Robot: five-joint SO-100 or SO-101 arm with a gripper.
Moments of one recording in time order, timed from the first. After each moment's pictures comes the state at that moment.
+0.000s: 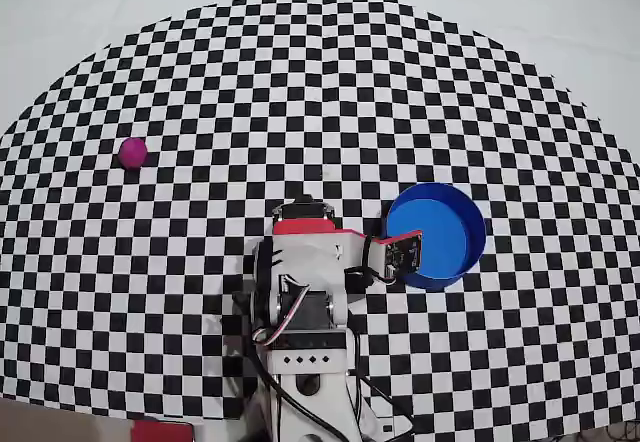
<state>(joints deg) 0.4 185.3 177.9 45.1 -3.8</state>
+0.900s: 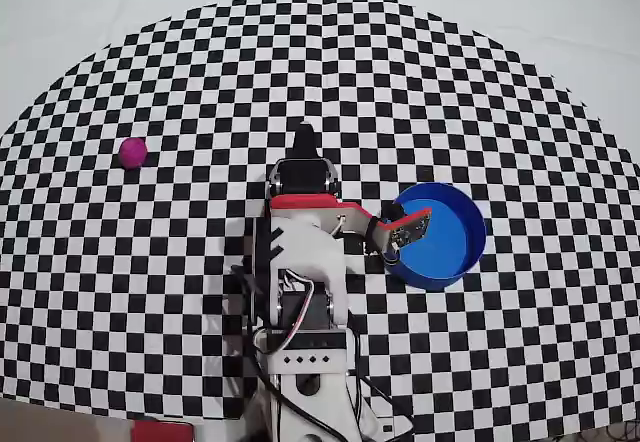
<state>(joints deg) 0.5 185.3 177.9 14.2 -5.6</state>
